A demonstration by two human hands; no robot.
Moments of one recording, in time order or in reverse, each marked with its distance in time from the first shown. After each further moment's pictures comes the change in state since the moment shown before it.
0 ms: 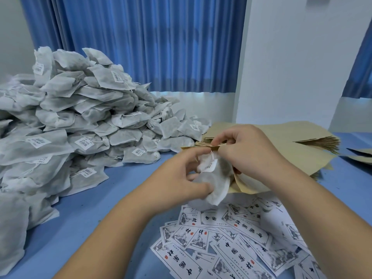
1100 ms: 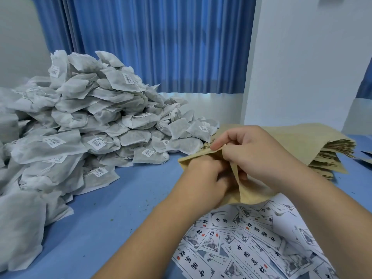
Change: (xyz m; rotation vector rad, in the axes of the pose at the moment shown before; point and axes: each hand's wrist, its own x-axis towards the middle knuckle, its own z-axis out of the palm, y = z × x) left_hand 0.014 0.001 0.026 0.494 0.229 0.304; right_hand -0.005 -0.012 0.005 0.161 -0.118 -0.071
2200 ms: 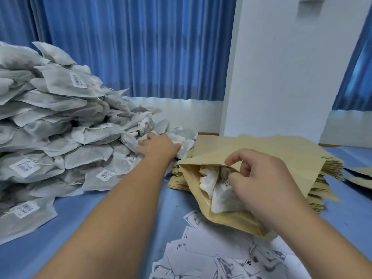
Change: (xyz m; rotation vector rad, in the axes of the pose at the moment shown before) left_hand 0.191 -0.153 0.047 0.586 -0.178 -0.809; right_hand 0.030 0.073 -0.031 -0.393 0.280 0.083
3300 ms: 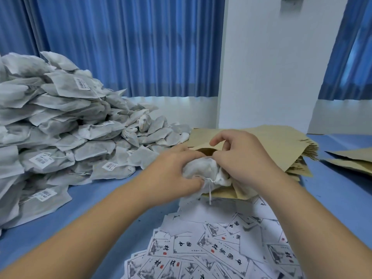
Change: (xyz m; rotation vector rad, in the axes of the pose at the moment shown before) left_hand -0.187 -0.035 -0.044 -0.391 0.011 0.921; right_hand 0.003 -0.009 -0.015 0.137 -0.067 -0.004
